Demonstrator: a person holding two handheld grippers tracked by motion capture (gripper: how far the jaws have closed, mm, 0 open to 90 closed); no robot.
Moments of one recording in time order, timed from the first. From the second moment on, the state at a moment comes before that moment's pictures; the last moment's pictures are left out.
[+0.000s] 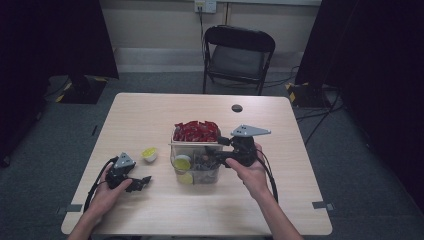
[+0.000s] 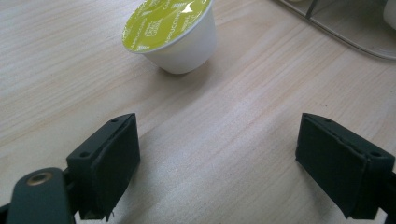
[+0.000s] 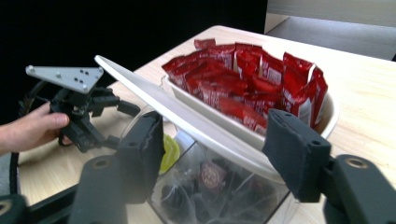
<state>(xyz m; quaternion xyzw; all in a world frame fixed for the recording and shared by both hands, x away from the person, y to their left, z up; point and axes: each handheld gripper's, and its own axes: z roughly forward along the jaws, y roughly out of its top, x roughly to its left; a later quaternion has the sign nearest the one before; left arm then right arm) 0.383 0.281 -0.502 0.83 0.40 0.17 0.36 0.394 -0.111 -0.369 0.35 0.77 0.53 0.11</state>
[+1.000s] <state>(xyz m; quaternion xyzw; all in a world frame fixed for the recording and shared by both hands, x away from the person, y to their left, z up) 0.383 0.281 -0.502 0.83 0.40 0.17 0.36 0.370 -0.118 -0.402 0.37 0.77 0.50 0.11</state>
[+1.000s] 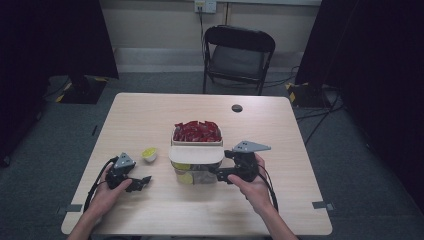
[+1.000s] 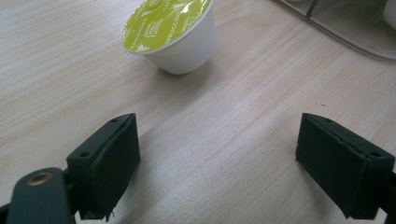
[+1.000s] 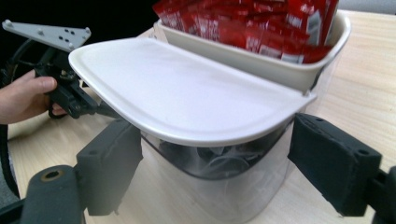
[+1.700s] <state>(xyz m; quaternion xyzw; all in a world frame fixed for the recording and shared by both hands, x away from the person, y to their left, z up) 0.383 0.281 -0.502 0.83 0.40 0.17 0.36 0.370 -0.119 -0.435 0.38 0.79 0.47 0.10</state>
